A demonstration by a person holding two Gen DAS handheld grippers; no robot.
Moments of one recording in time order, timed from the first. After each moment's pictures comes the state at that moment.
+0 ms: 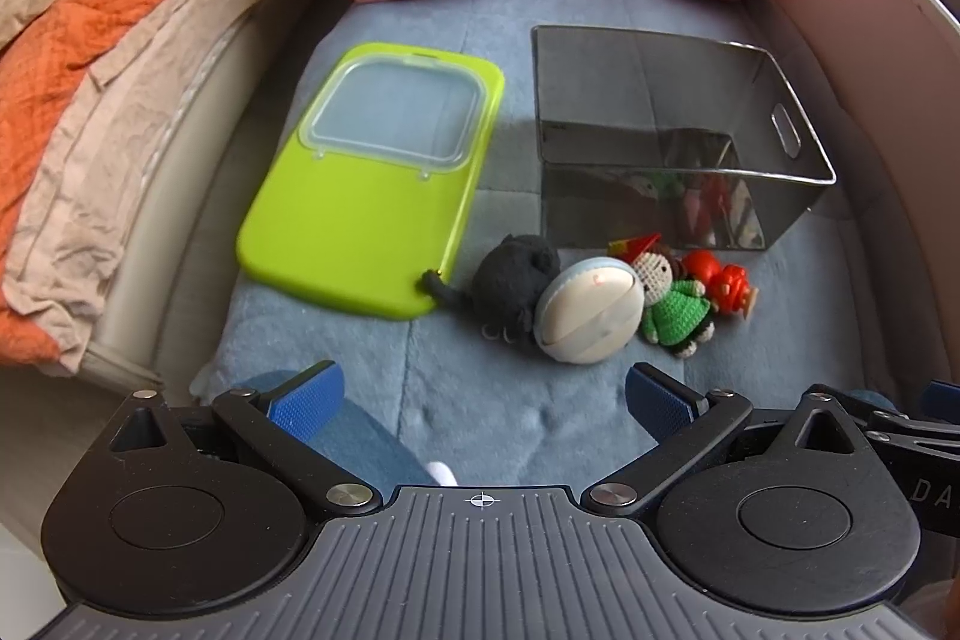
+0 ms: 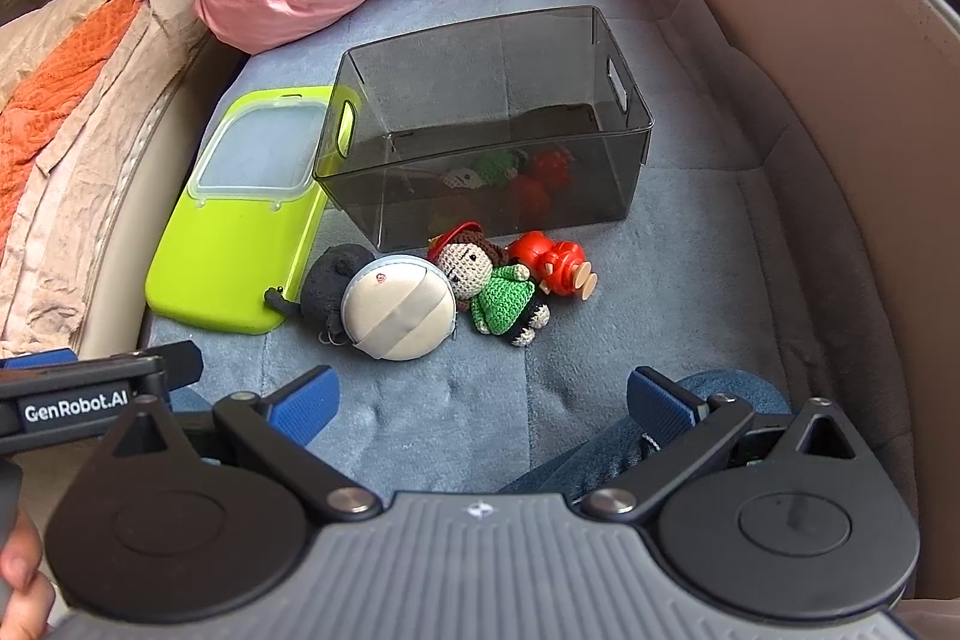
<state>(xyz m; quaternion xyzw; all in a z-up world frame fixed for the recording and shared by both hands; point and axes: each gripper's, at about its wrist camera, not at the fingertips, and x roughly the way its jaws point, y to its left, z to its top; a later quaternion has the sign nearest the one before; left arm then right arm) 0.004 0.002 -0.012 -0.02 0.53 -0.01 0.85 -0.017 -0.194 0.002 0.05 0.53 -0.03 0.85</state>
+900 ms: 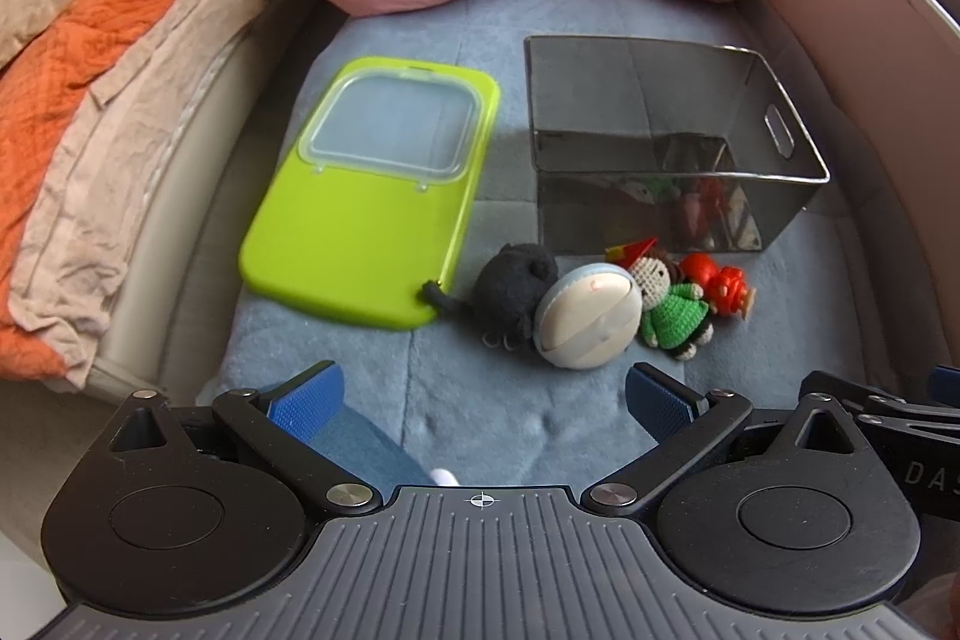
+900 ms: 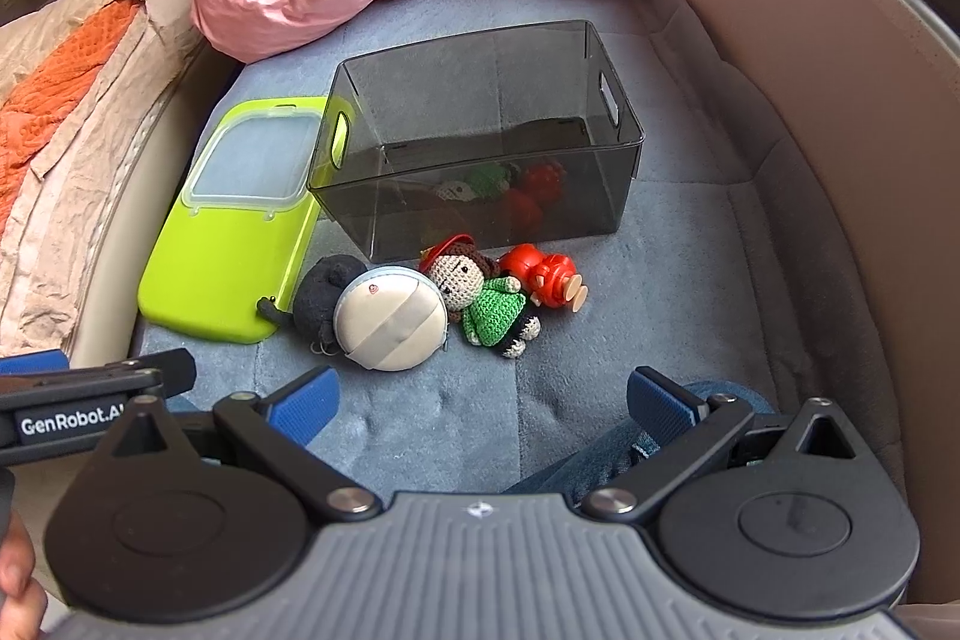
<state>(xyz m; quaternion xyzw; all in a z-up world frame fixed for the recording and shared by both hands) -0.001 -0.004 -0.006 -0.01 0.52 -0.01 0.86 -0.021 -0.189 0.004 0.04 0.52 -0.04 0.85</state>
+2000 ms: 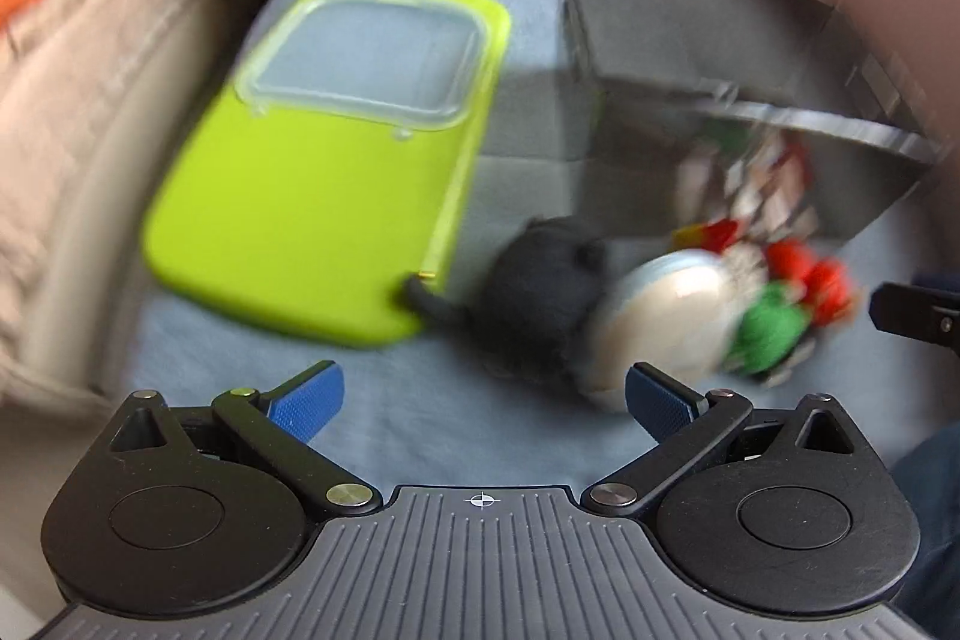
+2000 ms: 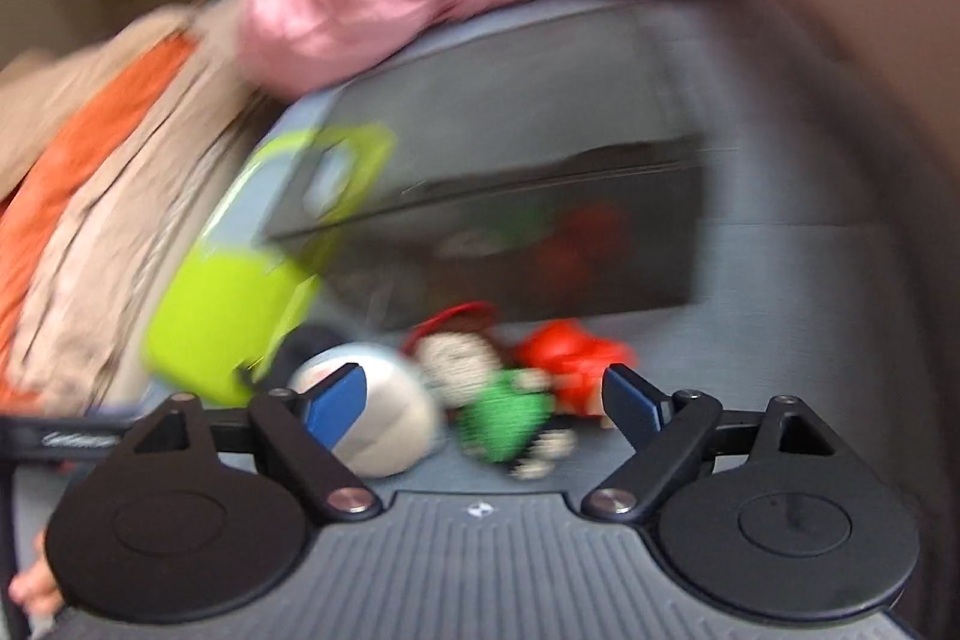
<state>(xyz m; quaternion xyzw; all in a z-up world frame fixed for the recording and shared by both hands) 0.071 0.011 -0.148 0.00 0.54 -0.02 0.84 0.072 -0.257 -0.111 0.09 0.48 0.13 0.86</state>
